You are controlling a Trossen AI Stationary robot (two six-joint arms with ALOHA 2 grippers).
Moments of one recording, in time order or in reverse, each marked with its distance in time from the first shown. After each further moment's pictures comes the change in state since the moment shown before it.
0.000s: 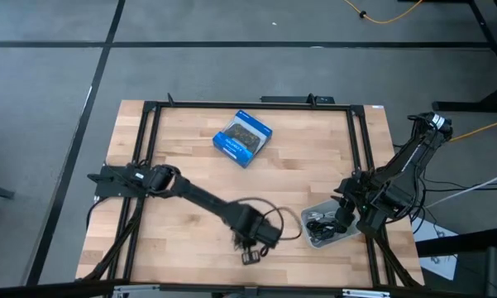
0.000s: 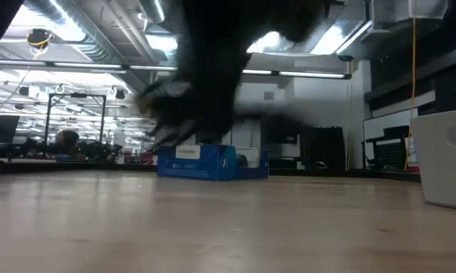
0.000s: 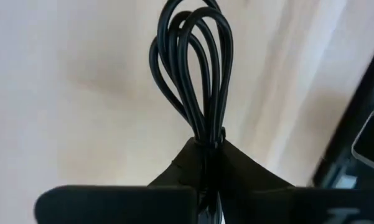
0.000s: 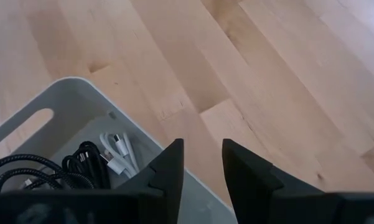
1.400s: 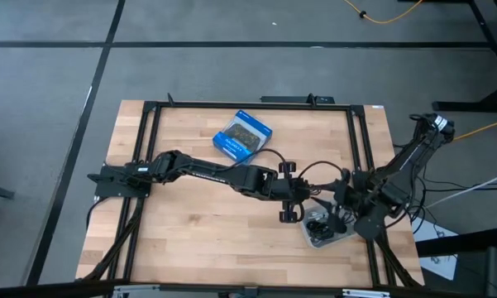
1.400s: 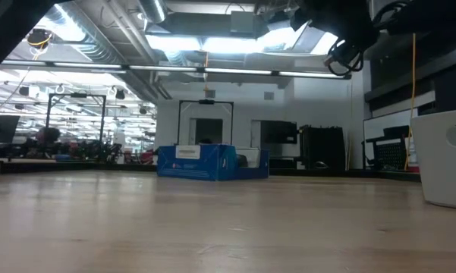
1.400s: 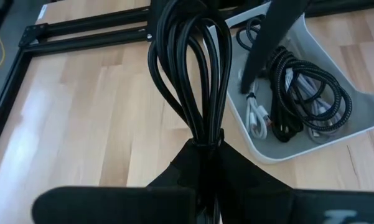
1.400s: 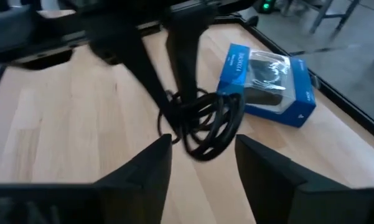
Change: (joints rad) left arm 0.193 -0.001 0.252 0.371 -0.440 0.651; right arm -0.079 0.000 0.001 0.546 0.396 -0.628
